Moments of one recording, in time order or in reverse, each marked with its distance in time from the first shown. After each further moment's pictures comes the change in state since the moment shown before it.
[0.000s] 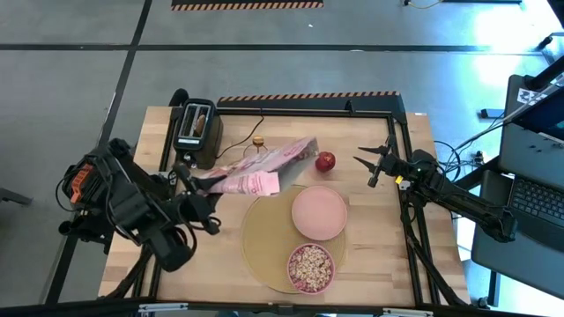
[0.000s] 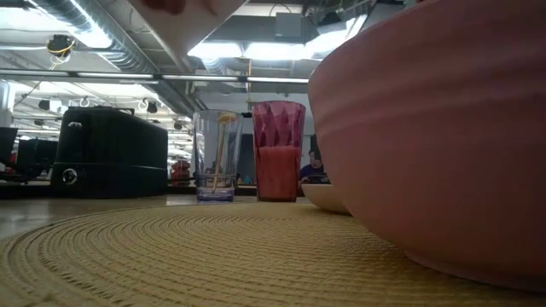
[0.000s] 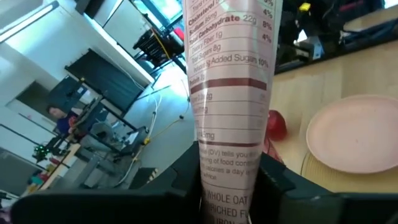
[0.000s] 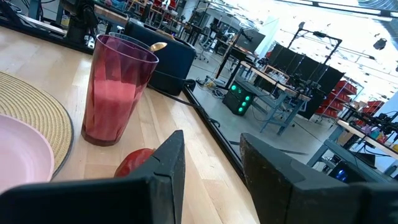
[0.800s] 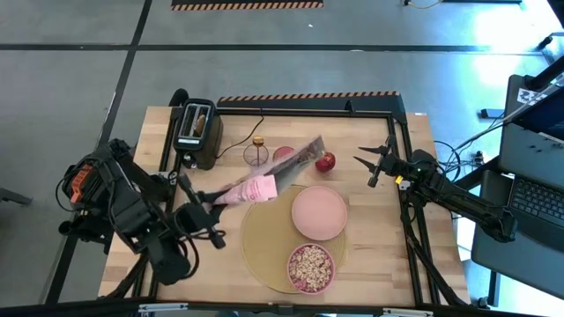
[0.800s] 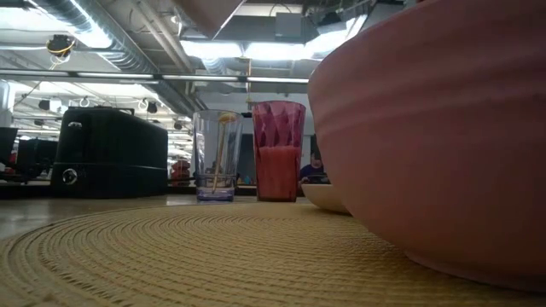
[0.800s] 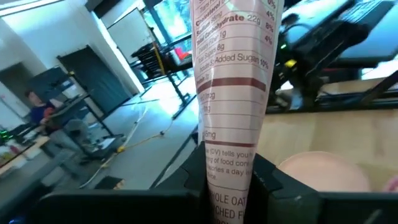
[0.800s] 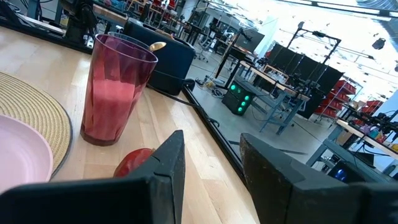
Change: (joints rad) left arm -0.031 0.001 -0.055 0.404 -0.080 0.097; right arm 0.000 0.000 0.000 0.000 0.004 0.000
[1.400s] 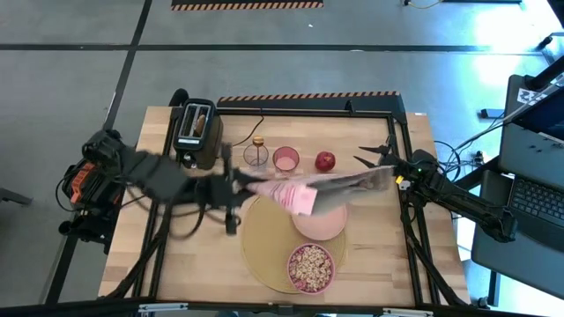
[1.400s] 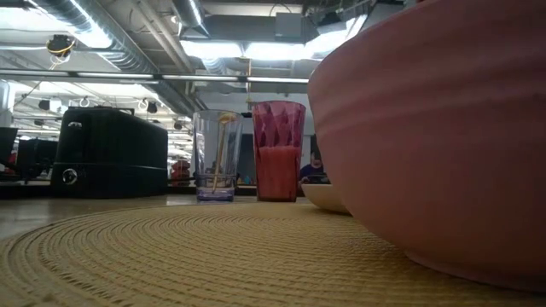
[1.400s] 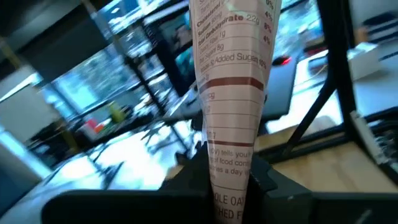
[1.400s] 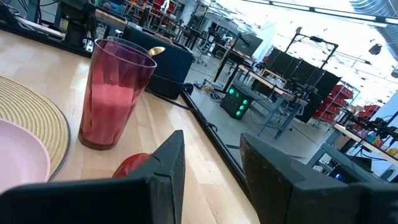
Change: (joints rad) left arm 0.355 -0.114 0.000 0.786 0.780 0.960; right arm 0.000 0.000 0.000 0.018 -0.003 -0.006
